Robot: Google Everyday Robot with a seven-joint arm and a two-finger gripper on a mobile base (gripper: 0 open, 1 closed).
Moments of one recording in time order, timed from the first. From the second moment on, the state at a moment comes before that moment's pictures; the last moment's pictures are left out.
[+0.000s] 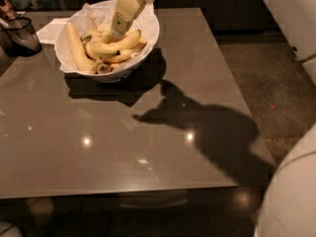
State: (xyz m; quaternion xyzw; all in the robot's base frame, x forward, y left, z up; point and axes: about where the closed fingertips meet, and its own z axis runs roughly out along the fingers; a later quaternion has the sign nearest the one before) arm 0.607 0.037 1.031 -0.53 0.81 0.08 0.24
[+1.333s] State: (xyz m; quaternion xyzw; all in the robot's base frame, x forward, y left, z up) arm 0.636 0.091 0.980 -0.49 0.85 0.12 0.17
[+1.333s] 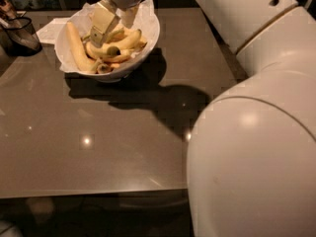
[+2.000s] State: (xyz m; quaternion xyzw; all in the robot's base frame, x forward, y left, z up) arm 0.640 0.119 0.969 -0.48 0.86 0.14 0.14
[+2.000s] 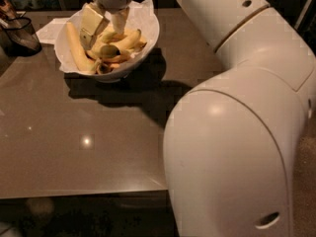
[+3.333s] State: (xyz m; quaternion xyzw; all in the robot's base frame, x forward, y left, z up) arm 0.642 0.145 0.936 -0.45 0.87 0.16 0.09
